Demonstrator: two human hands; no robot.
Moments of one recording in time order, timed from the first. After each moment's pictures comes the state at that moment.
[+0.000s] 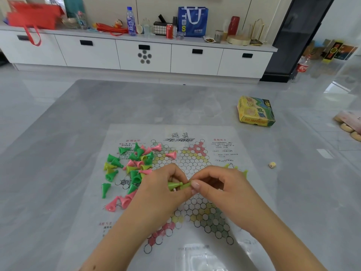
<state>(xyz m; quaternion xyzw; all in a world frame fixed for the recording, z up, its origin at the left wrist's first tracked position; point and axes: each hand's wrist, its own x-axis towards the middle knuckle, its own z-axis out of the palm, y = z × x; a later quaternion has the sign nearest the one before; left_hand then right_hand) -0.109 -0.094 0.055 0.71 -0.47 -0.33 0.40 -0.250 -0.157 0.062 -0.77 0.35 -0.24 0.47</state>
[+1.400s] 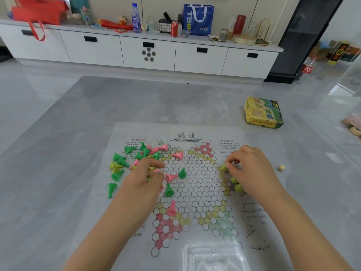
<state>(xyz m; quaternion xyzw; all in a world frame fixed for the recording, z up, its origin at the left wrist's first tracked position) -0.081 -0.080 0.058 0.73 -0.36 -0.35 0.47 -0.257 -0.225 0.039 -0.85 0.50 -0.15 0.07</state>
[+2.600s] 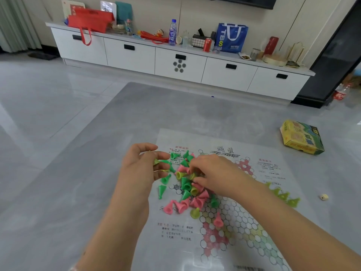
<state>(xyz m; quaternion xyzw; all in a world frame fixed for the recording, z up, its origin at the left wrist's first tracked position) -0.011 -0.059 0.085 0.60 -0.10 -0.35 0.71 -0.117 -0.182 0.063 -0.97 0.24 0.03 0.09</state>
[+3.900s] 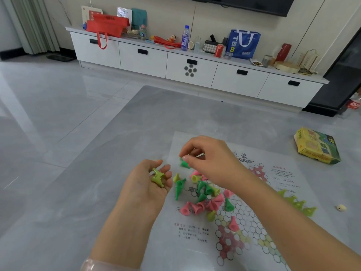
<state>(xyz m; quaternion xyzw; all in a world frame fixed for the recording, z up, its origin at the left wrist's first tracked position) 0.011 -0.046 0.069 0.45 0.10 -0.49 0.75 -0.081 -0.148 0.098 -0.90 0.25 -0.16 0.33</state>
